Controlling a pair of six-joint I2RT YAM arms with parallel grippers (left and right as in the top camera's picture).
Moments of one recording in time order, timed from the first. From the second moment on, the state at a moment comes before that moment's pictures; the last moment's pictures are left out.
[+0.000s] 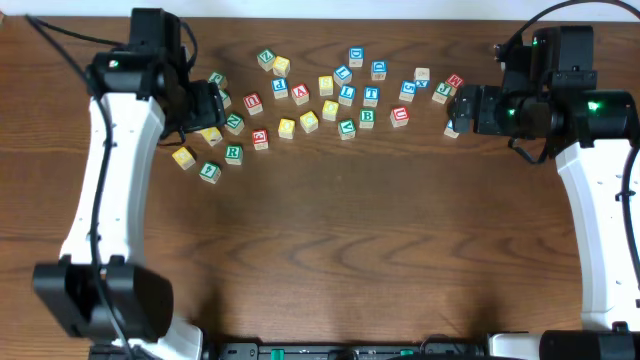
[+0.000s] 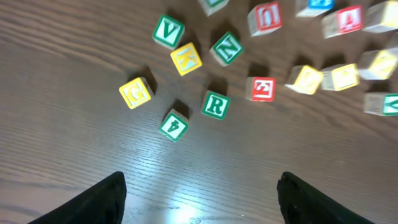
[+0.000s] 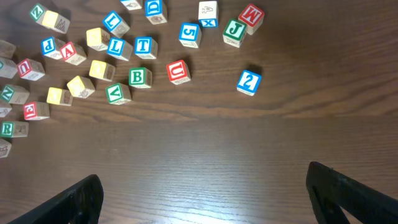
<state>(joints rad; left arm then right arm) -0.02 1.76 1.73 -1.24 0.01 -0.28 0.03 1.54 1.61 -1.08 -0.16 0.12</state>
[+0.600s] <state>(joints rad) -0.02 1.82 1.56 -1.03 -0.04 -0.27 0.03 1.54 1.61 -1.09 -0.16 0.12</state>
